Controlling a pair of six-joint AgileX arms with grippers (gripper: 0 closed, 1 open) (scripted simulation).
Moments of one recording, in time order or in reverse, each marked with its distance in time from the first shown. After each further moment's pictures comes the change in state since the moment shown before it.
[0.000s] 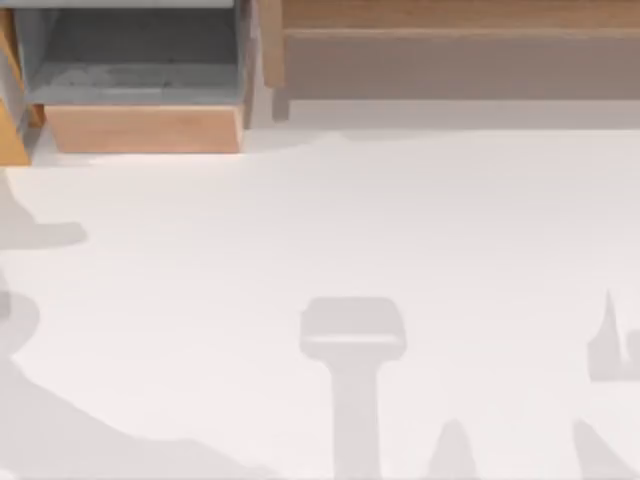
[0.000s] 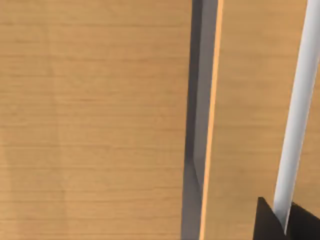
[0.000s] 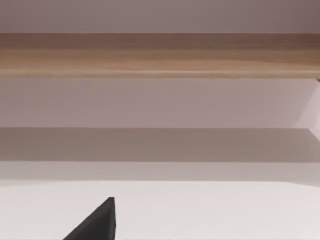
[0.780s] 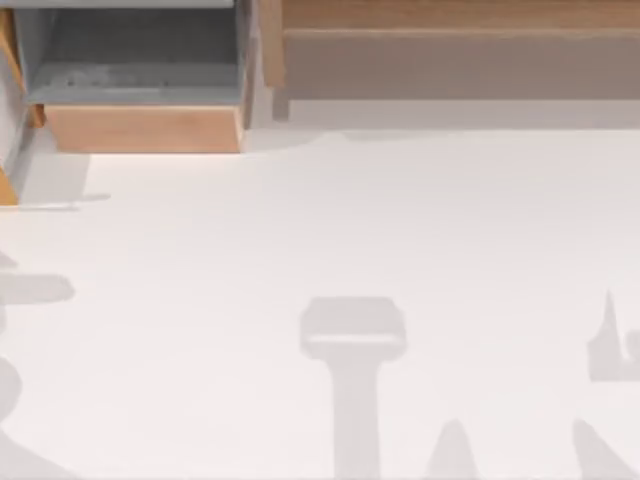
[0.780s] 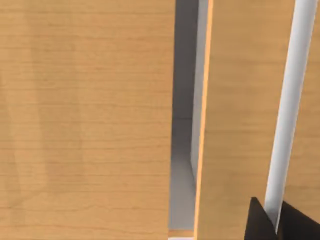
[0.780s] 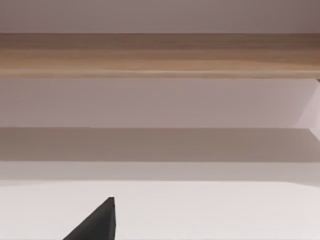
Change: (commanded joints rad) left arm 0.080 -0.091 -0.237 0.124 0.077 0.008; right arm 0.000 0.000 0.000 0.000 0.000 0.000
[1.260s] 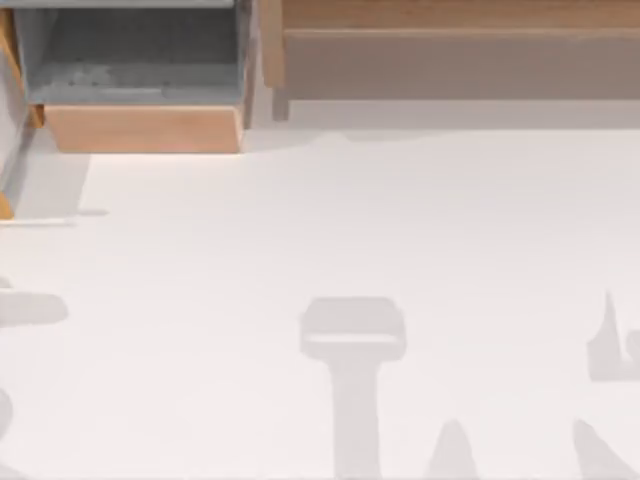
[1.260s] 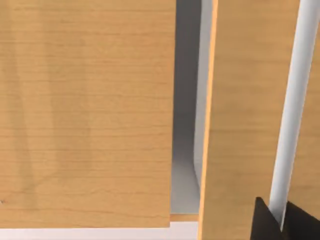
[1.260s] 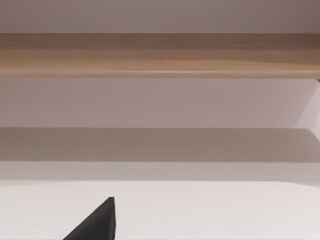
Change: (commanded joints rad) left arm 0.039 -0.033 -0.065 0.046 0.042 0.005; right arm 0.000 0.000 0.000 0.000 0.000 0.000
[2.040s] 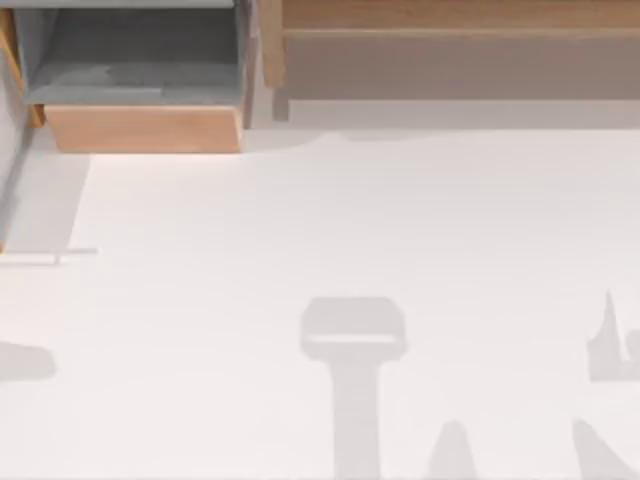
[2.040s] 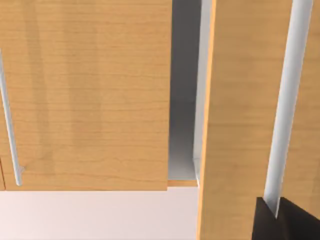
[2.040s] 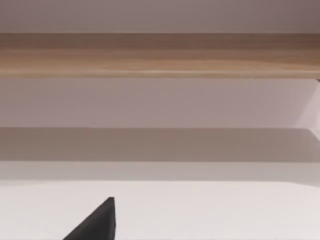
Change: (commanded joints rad) left arm 0.101 -0.069 -0.175 0.100 0.103 0.004; right arm 0.000 0.000 0.000 0.000 0.000 0.000
